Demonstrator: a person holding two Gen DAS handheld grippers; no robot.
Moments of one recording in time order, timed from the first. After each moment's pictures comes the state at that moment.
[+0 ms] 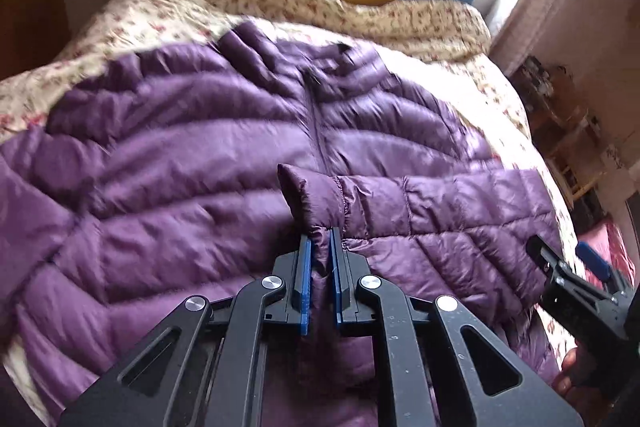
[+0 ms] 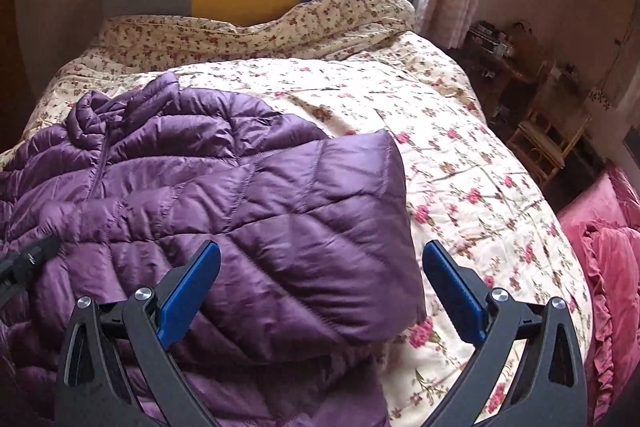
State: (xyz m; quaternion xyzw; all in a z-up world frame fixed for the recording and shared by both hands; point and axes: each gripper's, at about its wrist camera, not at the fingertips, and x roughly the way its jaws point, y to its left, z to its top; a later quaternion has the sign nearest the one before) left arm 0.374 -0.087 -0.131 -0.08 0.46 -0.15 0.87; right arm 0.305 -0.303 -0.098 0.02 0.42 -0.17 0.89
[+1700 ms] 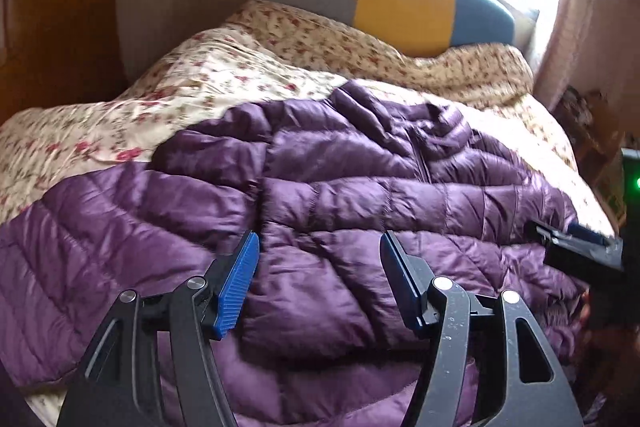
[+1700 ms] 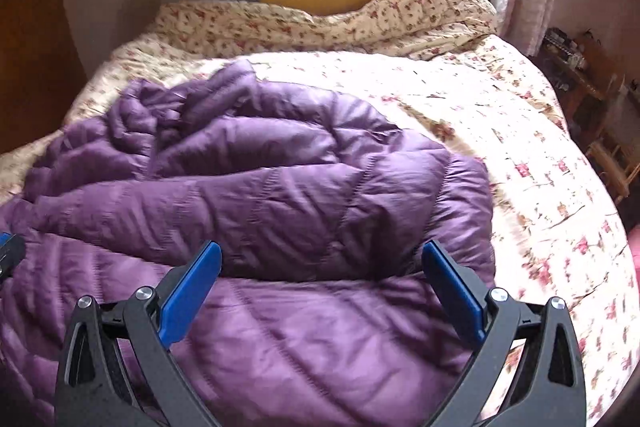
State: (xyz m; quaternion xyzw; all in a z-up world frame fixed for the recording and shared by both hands) left arm 0.368 -0.022 -0.125 -0.04 0.39 -0.07 0.92; right arm 0.386 -0.276 -0.139 0.03 0.44 -0.06 0.90
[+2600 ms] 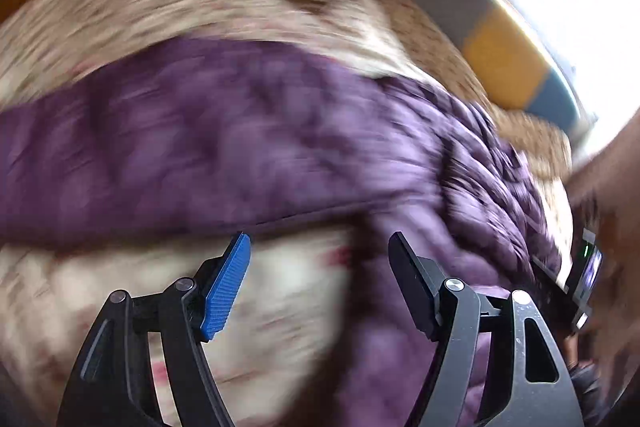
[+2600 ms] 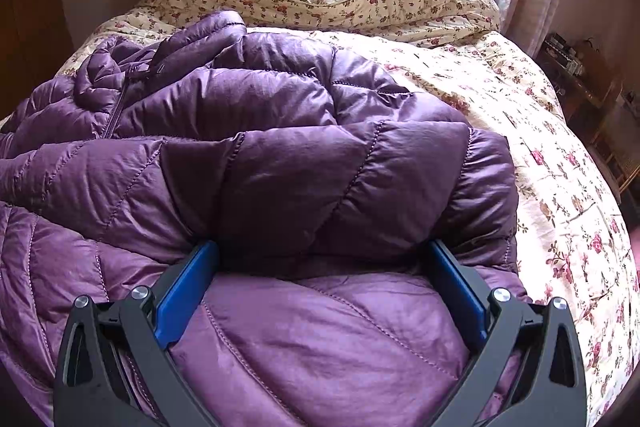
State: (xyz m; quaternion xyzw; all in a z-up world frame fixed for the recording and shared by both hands) left arm 0.239 0.164 -0.140 -0.28 0.42 0.06 0.86; right arm 0.393 -0.271 -0.179 0.00 0.44 -0.07 0.89
